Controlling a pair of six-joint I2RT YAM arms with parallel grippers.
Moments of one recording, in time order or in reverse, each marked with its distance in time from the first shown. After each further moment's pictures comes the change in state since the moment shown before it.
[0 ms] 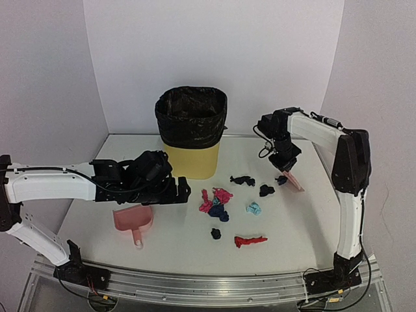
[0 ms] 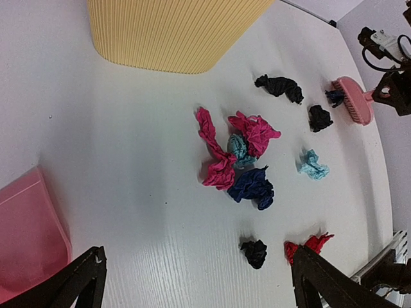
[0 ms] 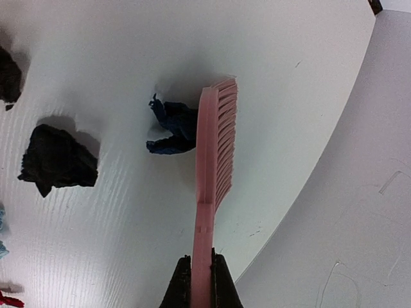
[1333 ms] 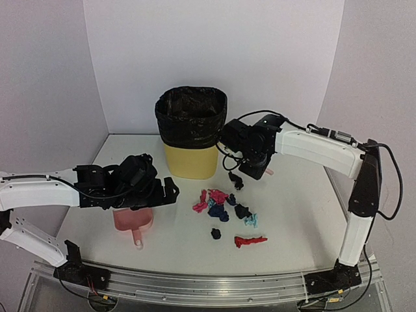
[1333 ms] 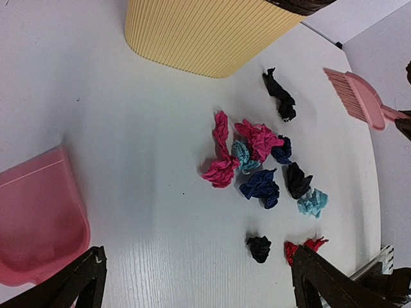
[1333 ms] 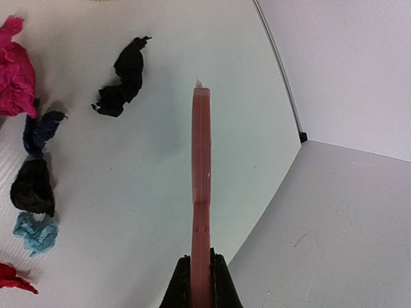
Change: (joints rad) left arm 0.000 -0.145 -0.113 -0.012 -0.031 -0.100; right arm 0.460 -0.216 -0.117 0.130 0.274 -0.080
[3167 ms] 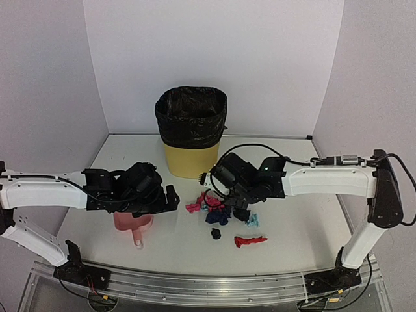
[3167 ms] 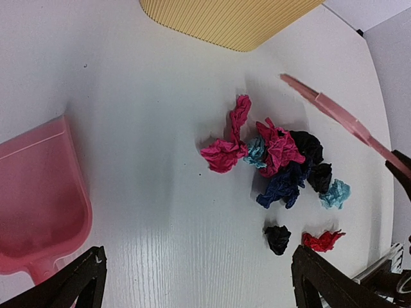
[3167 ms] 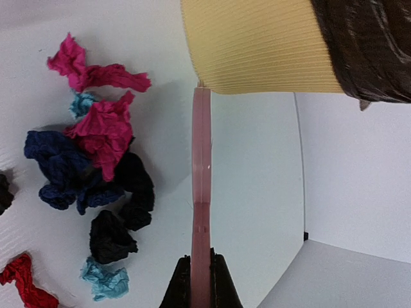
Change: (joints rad) left arm 0.000 0.052 -0.031 -0.011 0.039 -0.057; right arm 0.188 -0.181 -0.478 0.605 -0.109 -0.333
